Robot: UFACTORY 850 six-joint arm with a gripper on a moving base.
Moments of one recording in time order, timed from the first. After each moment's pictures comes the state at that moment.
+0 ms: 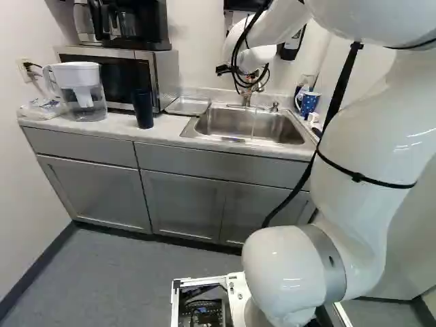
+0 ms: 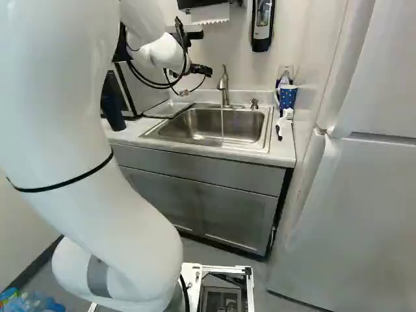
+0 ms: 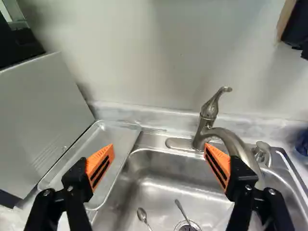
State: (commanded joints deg) arm -0.4 -3.8 -64.2 2.1 8.9 0.0
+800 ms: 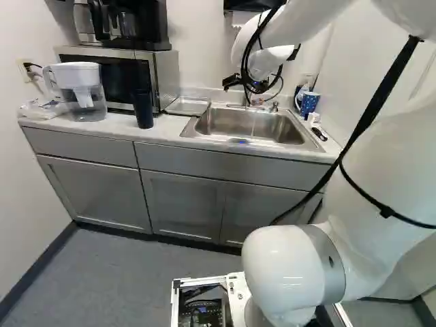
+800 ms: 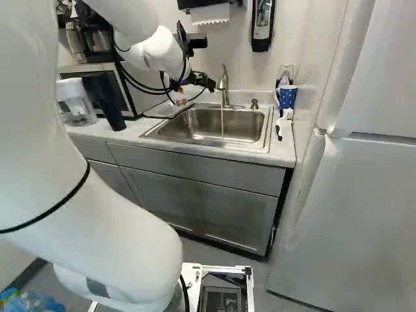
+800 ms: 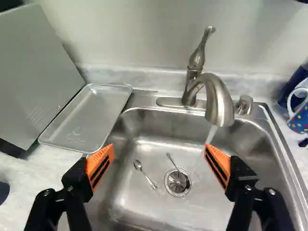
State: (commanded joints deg) arm -3.4 6.6 -54.0 2.1 -3.1 0.0
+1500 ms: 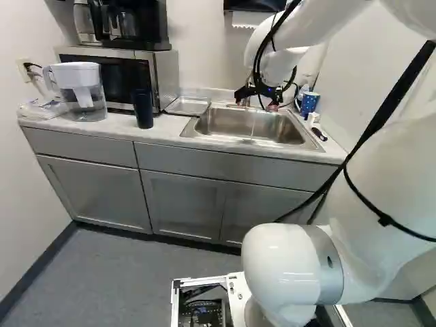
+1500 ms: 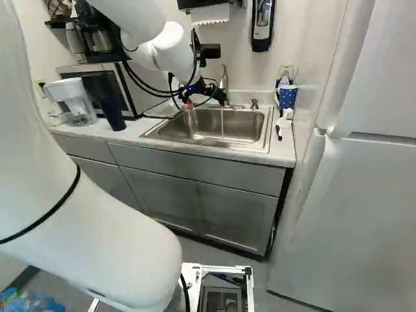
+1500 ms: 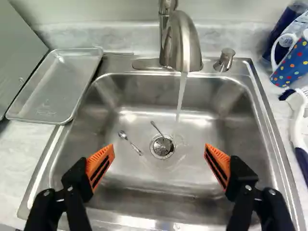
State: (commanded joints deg) arm -8.1 8.3 -52.3 2.2 -14.6 0.0
